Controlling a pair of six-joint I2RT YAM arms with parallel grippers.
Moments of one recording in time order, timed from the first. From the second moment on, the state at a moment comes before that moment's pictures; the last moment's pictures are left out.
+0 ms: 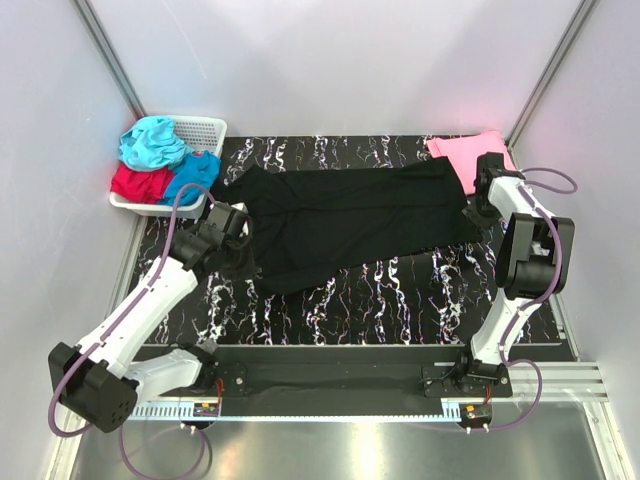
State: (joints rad) left arm -0.47 1.09 1.00 -0.95 0.03 -0.65; right arm -0.13 1.90 1.43 -0.75 0.35 0.85
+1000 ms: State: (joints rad) left arm -0.47 1.11 1.02 -0.95 0.02 -0.63; right arm -0.18 1.95 1.32 -0.68 0.26 0.88
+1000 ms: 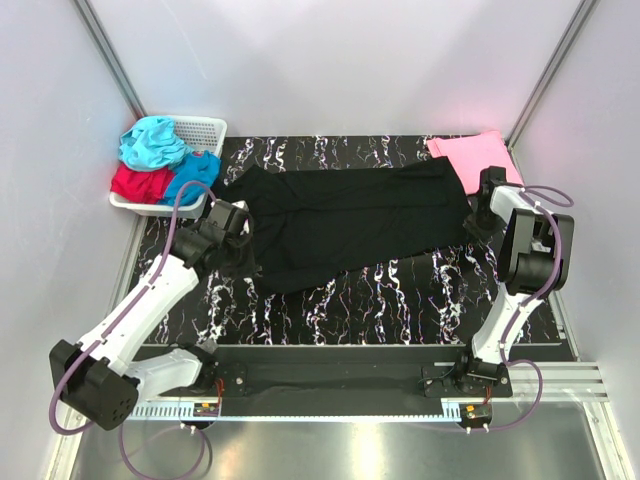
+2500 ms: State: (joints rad) left arm -0.36 1.47 1.43 -0.88 -0.25 -0.71; right arm -0.19 1.88 1.42 -0.71 0.28 0.79
